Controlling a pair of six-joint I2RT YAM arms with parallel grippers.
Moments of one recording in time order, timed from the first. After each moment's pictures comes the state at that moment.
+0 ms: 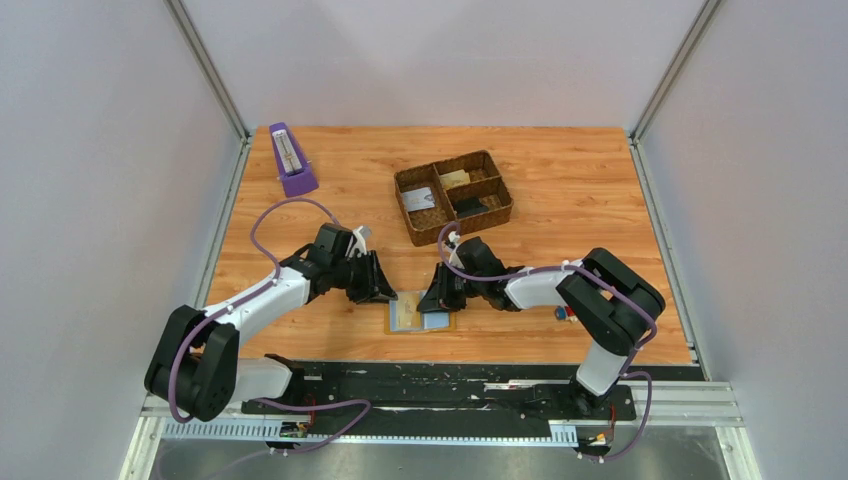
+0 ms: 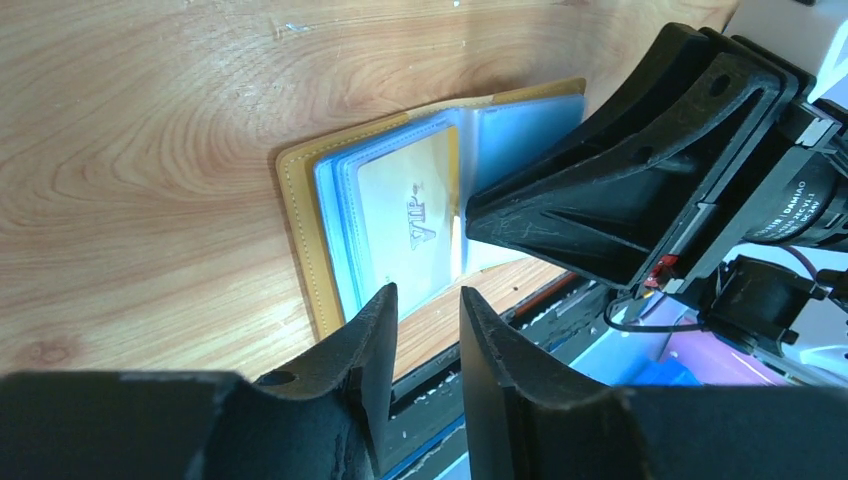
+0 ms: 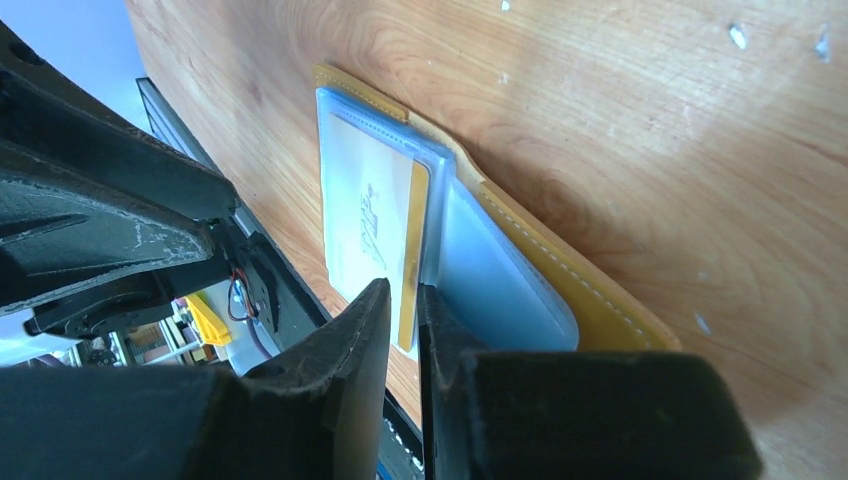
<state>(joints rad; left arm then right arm) -0.43 1.26 0.62 -0.31 0.48 -0.69 0.77 1.73 0.68 0.32 -0.47 0.93</state>
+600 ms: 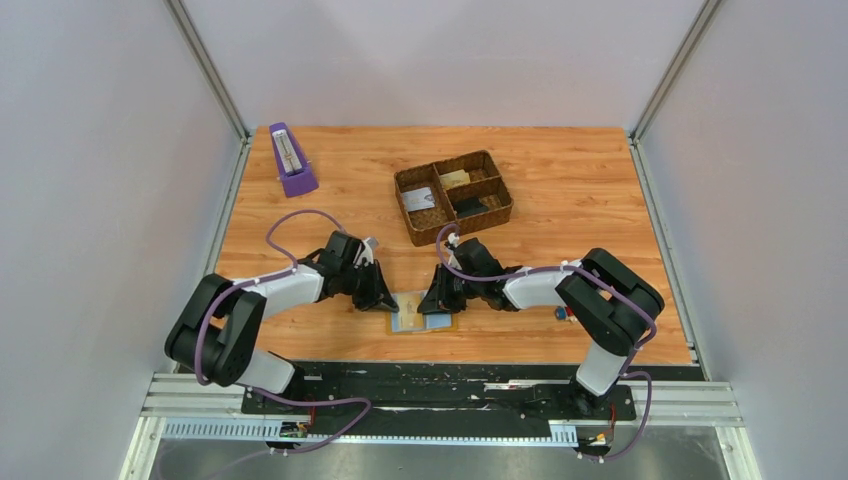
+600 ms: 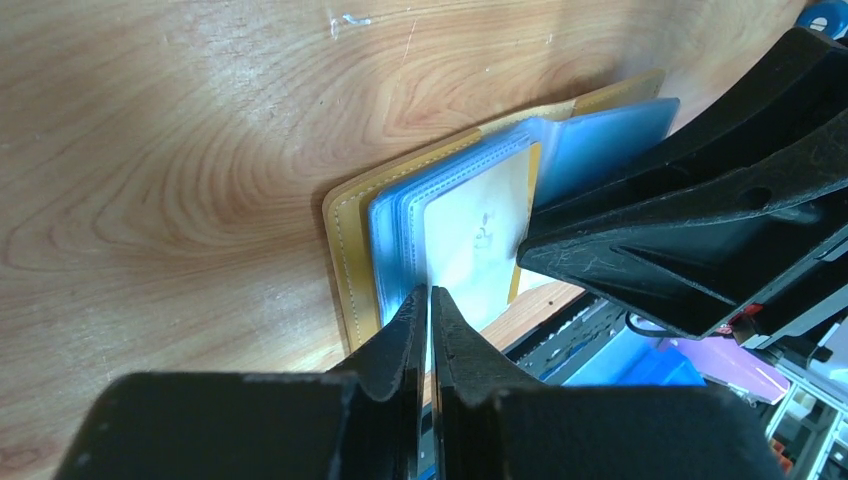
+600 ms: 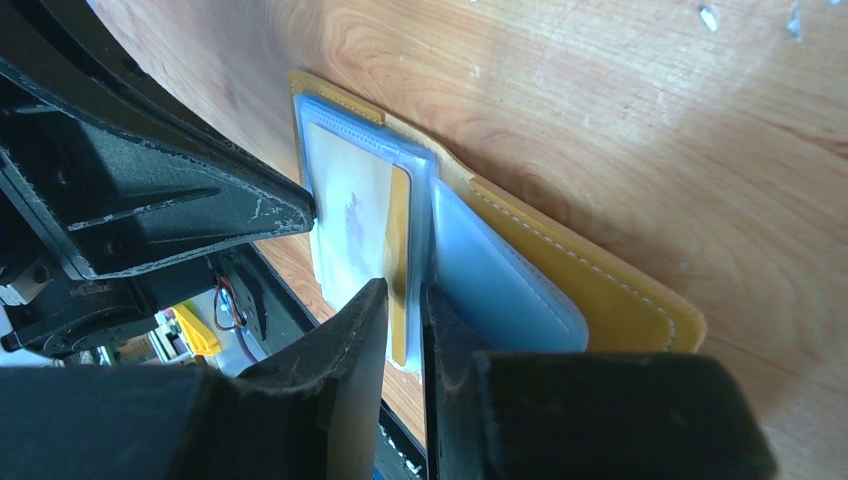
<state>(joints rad) -0.44 1.44 0.57 -0.17 0.52 -0.70 0.78 1.73 0.70 0.28 -0.43 0.93</state>
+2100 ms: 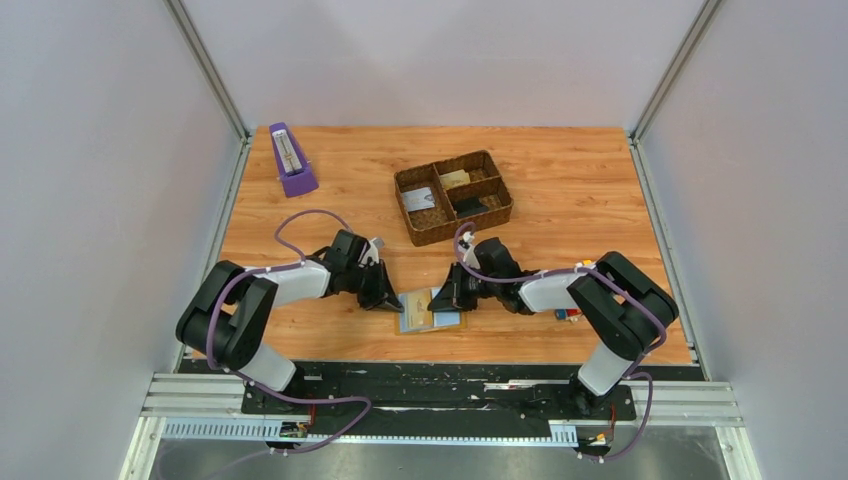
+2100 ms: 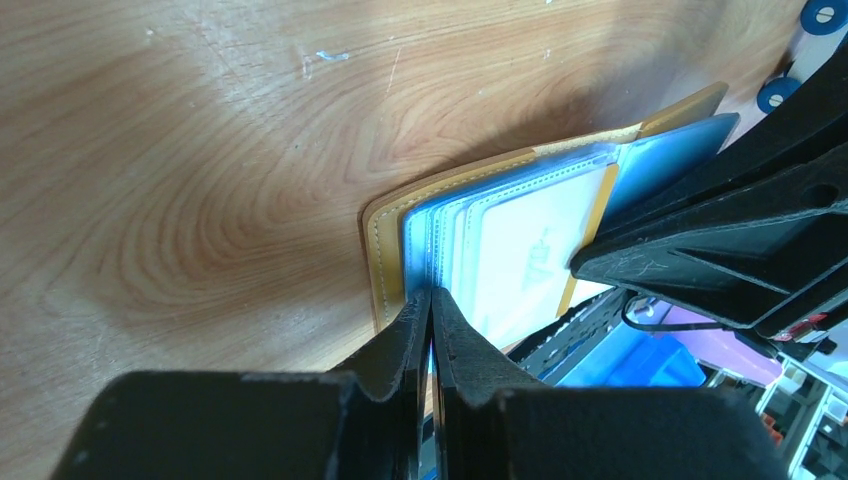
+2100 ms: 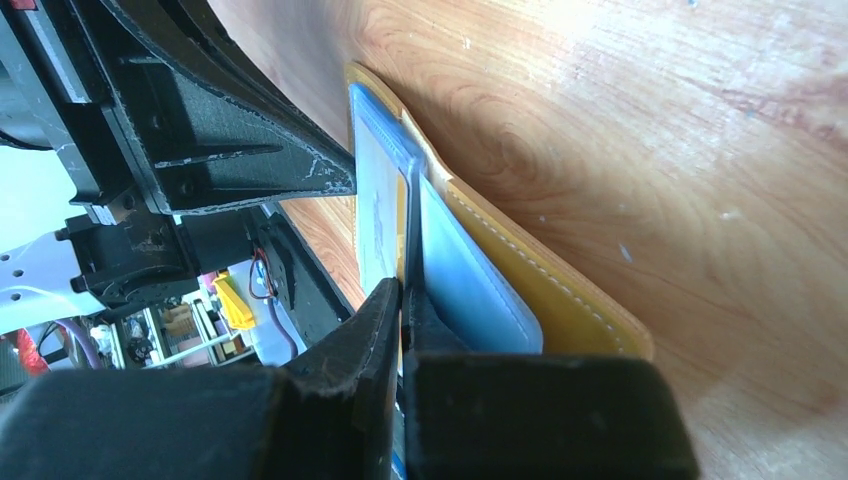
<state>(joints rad) -0.45 1.53 0.60 -0.13 0.55 -0.69 0.68 1.68 0.59 0.41 -0.56 0.94</state>
